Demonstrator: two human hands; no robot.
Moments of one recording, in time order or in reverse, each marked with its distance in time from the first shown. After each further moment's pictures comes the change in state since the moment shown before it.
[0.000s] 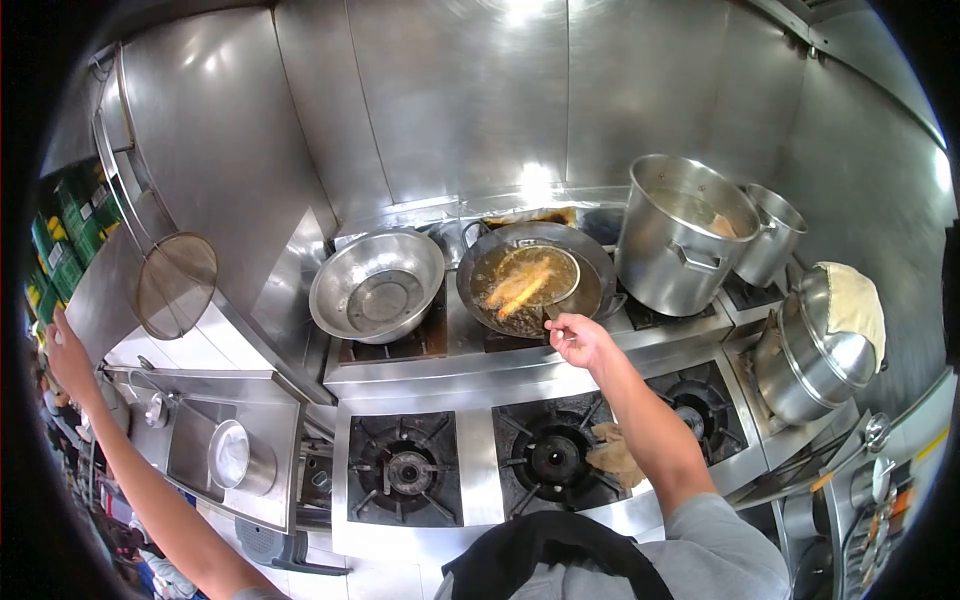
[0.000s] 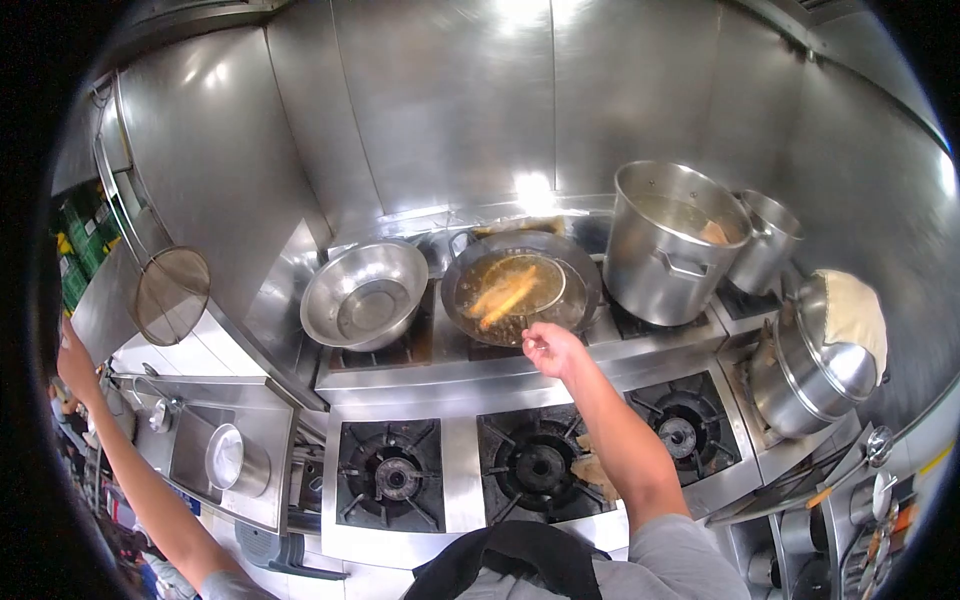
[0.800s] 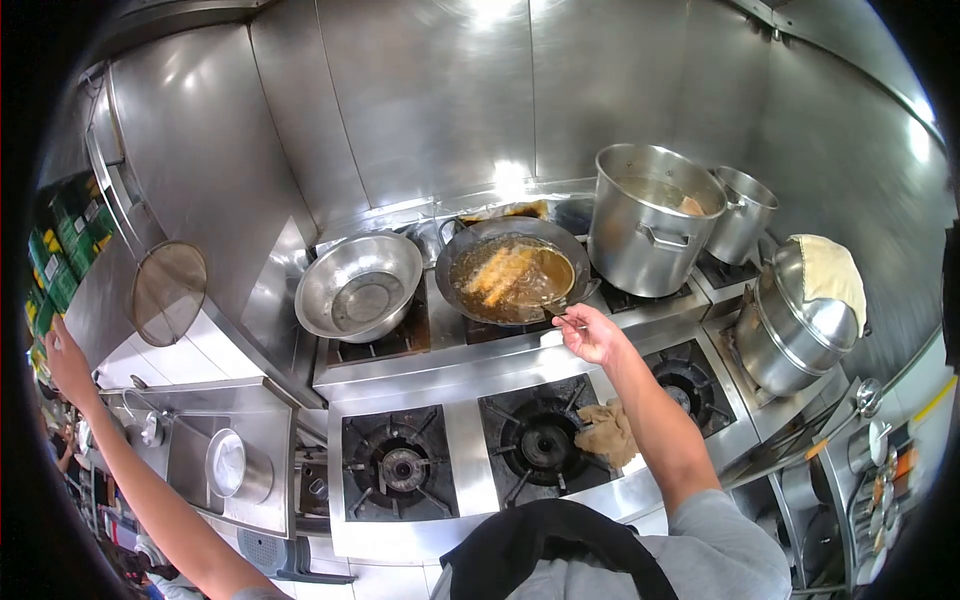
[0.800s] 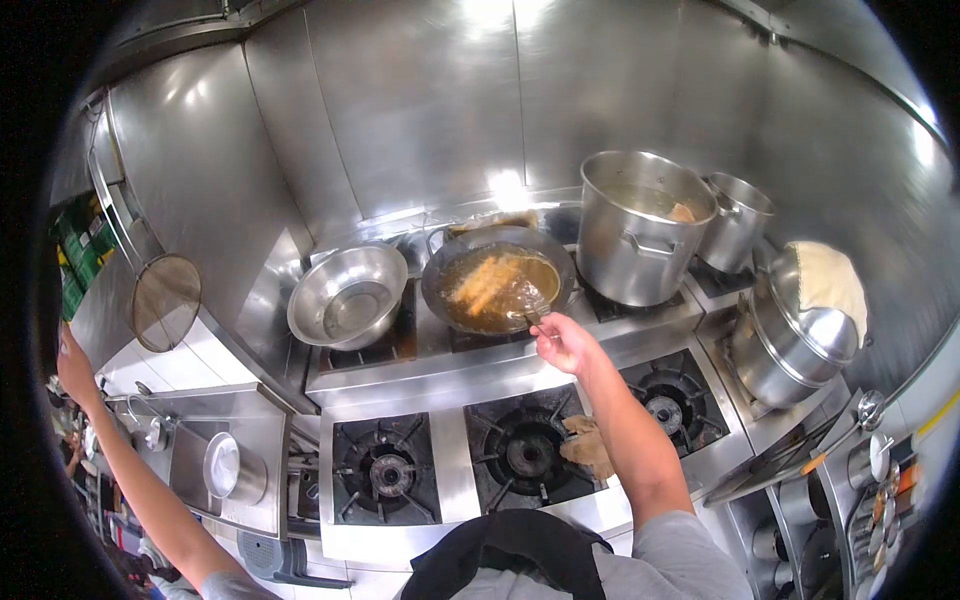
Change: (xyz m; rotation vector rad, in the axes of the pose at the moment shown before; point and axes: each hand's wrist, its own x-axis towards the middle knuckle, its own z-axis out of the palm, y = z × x) left_hand -0.012 0.020 -0.016 -0.018 -0.064 0.048; right_hand -0.059 -0.015 -0.043 -0.012 -0.072 -0.032
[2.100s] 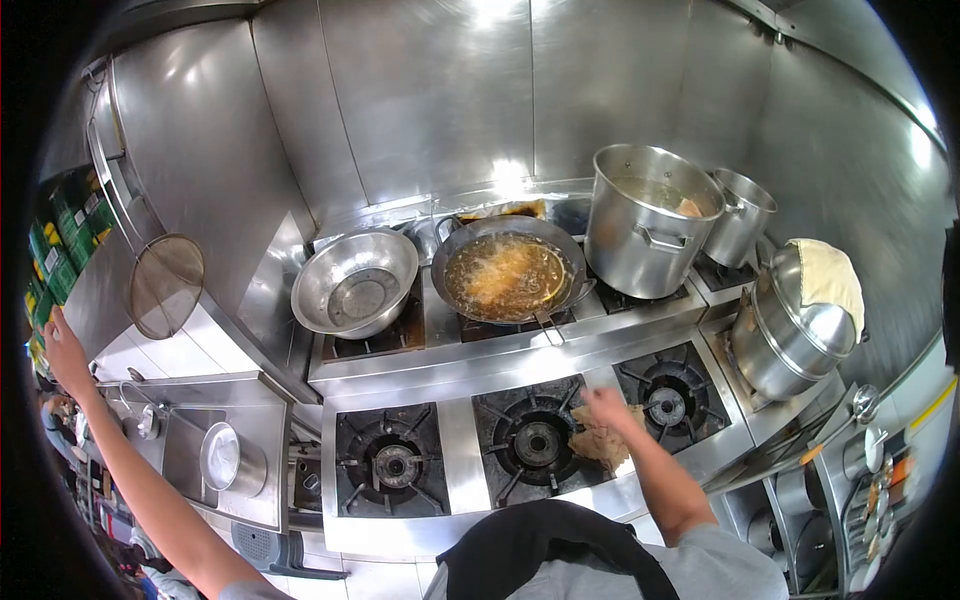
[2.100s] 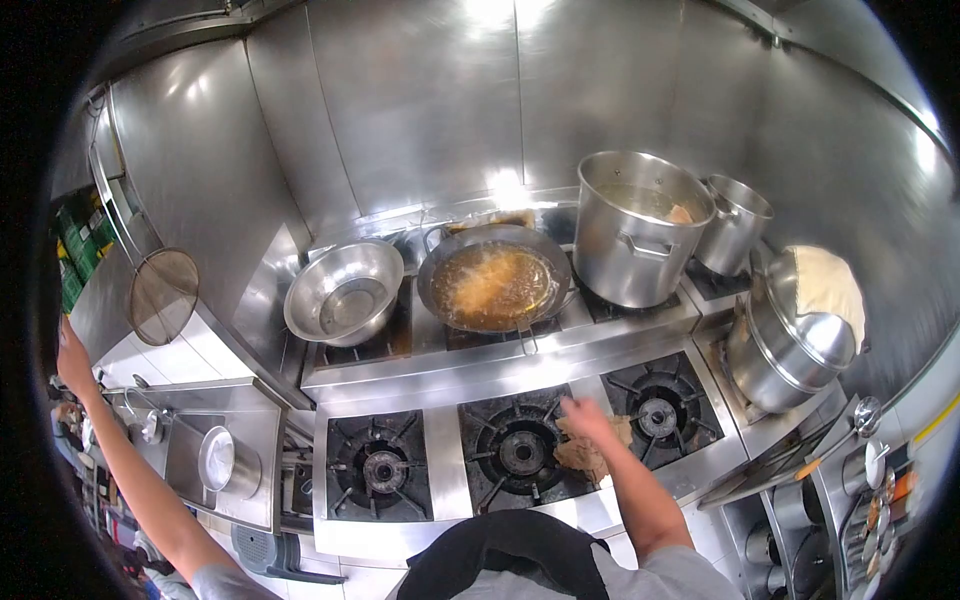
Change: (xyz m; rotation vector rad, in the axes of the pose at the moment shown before) left_hand 0.023 -0.048 0.037 0.505 0.120 0.376; right_hand -0.055 0.086 -0.128 -1.315 0.412 -0.033
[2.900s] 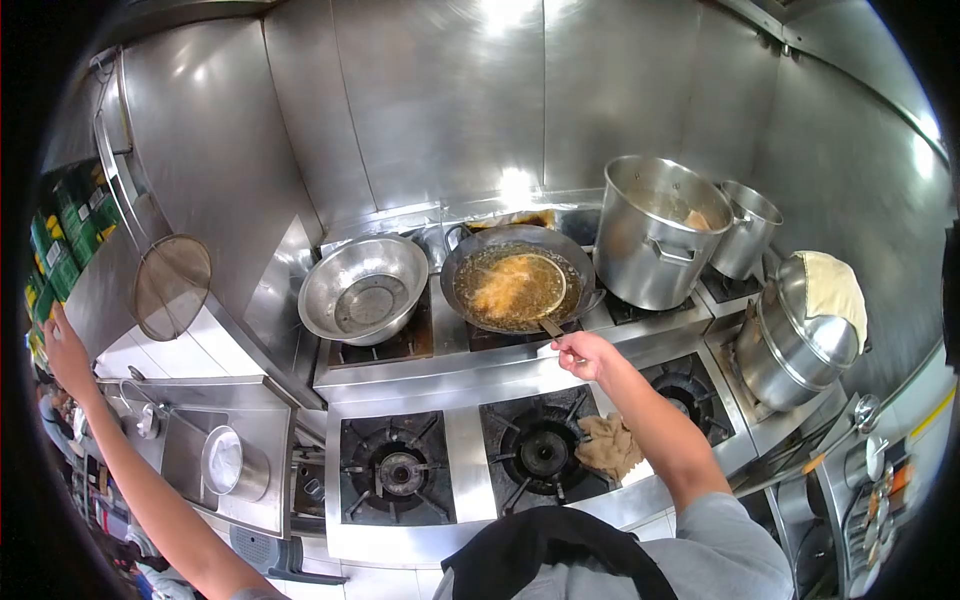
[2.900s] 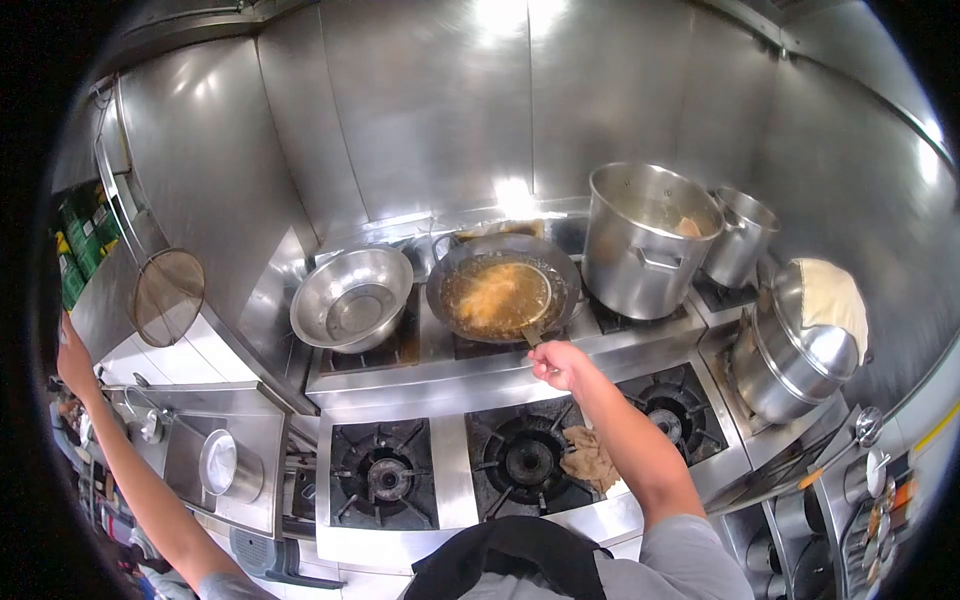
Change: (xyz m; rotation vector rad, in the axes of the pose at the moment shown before) left_hand -0.004 0.009 -0.015 -0.228 -0.032 -0.145; right_hand 0.053 -0.152 -0.014 1.104 -0.339 0.172
